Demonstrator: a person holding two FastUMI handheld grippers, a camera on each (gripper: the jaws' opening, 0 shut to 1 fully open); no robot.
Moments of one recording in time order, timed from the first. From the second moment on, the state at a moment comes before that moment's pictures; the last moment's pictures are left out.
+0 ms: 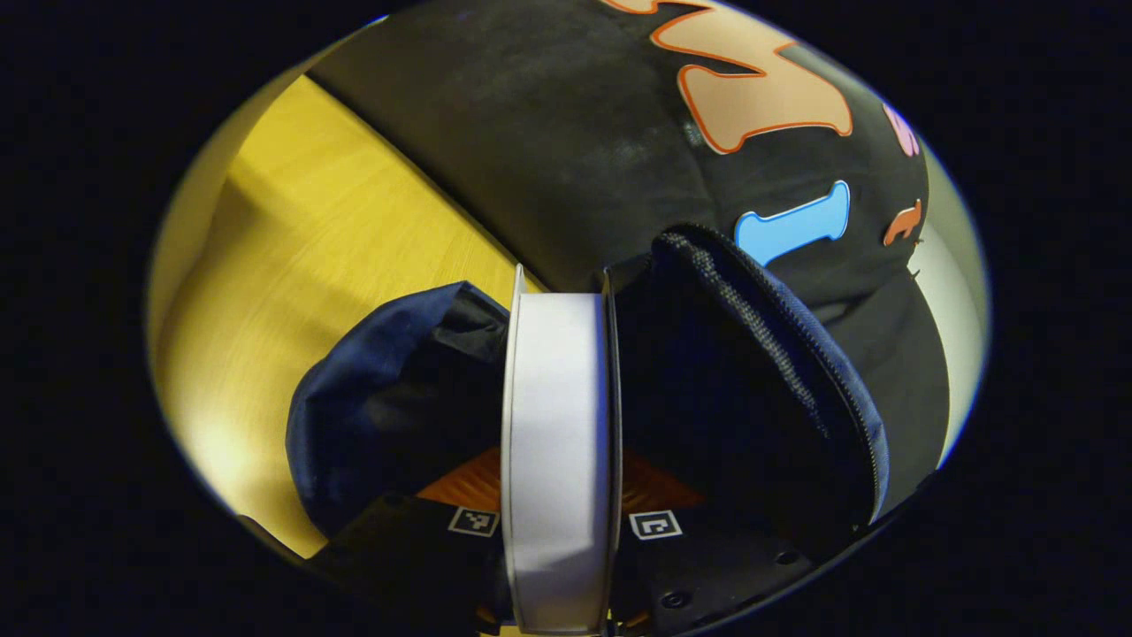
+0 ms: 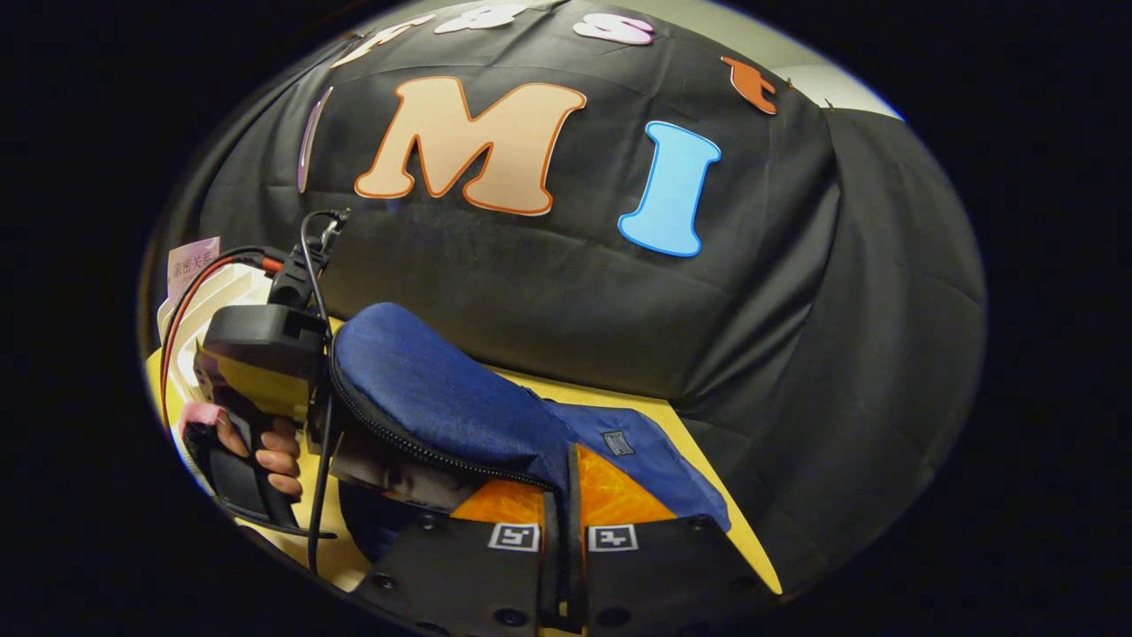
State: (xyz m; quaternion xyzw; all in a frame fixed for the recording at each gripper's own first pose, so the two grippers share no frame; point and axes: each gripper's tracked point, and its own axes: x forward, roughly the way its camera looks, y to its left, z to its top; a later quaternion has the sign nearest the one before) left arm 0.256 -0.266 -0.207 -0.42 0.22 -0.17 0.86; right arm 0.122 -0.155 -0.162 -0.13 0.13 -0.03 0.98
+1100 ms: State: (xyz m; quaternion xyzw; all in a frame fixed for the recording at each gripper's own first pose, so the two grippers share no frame) left arm 0.240 -0.299 -0.257 -0.41 0.27 -0.20 0.85; right arm 0.117 -0.166 -0.188 -0.07 0.13 -0.03 0.99
